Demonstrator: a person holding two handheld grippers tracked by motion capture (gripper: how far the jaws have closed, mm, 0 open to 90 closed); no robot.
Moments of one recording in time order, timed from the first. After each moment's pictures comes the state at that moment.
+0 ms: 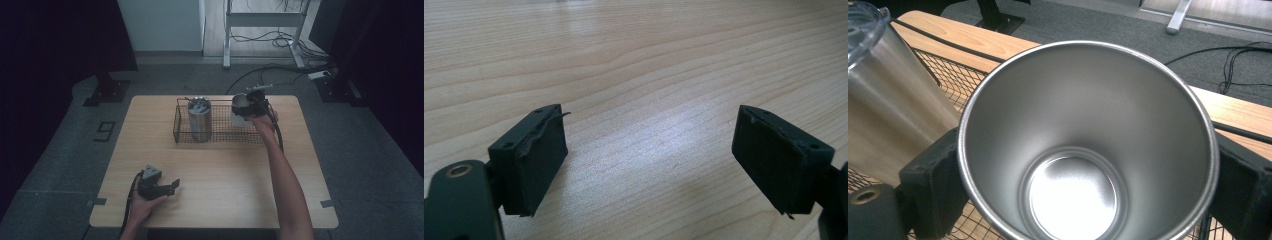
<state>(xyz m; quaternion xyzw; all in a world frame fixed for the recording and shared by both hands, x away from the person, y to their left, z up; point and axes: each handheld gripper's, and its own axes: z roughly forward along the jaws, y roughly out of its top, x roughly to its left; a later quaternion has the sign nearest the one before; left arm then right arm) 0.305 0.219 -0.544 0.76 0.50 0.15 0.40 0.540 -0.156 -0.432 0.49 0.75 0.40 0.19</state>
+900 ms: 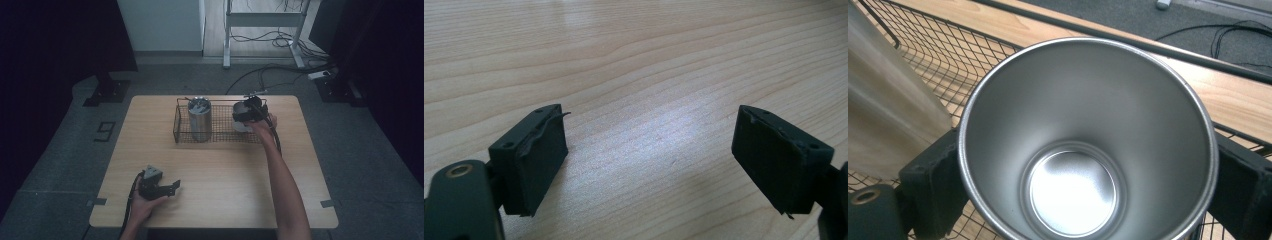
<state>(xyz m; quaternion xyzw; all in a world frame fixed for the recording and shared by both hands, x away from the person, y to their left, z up) 0.306 0.218 -0.545 0.76 0.50 0.14 0.39 0.546 -0.153 -0.462 0.50 0.77 0.35 0.20</state>
